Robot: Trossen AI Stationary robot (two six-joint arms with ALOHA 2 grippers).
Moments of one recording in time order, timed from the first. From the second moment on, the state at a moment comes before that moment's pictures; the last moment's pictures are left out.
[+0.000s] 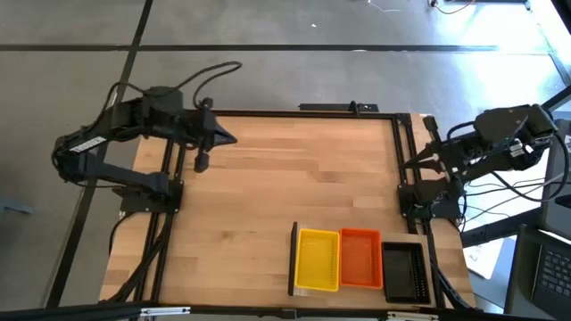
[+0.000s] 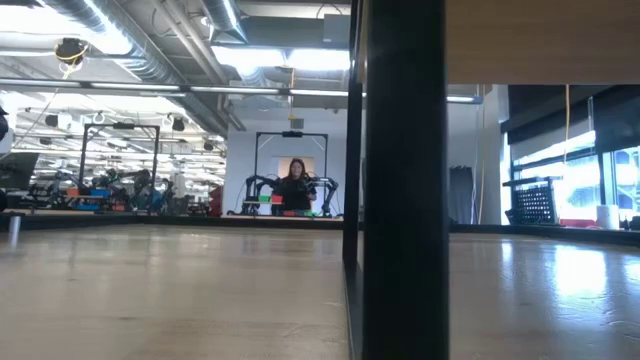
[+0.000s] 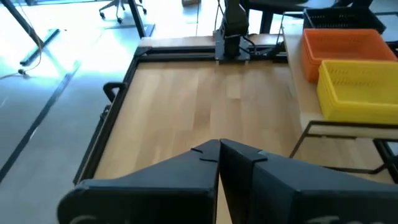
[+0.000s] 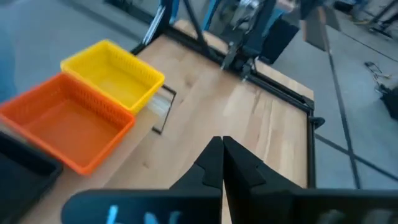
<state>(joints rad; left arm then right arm) 0.21 1.04 1.48 -0.84 0.06 0.11 0.29 0.90 1.66 -1.26 0.08 -0.34</state>
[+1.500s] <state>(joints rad) 0.21 0.00 0.61 -0.53 0.05 -0.10 0.29 0.01 0.61 -0.63 0.26 -0.04</state>
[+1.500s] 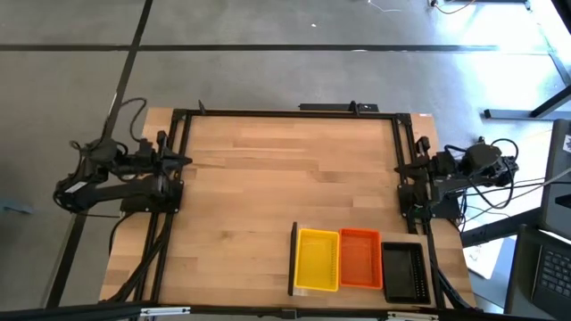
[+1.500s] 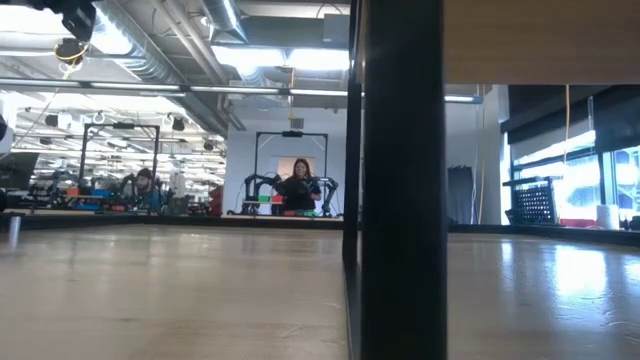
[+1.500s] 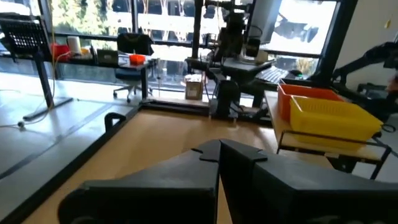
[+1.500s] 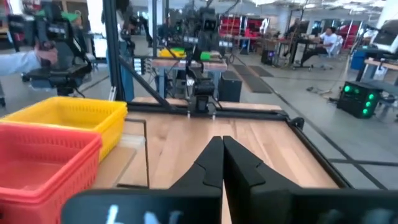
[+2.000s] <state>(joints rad) 0.21 0.00 0.38 -0.22 0.05 -0.08 0.29 0.00 0.46 -0.39 0.30 -0.01</state>
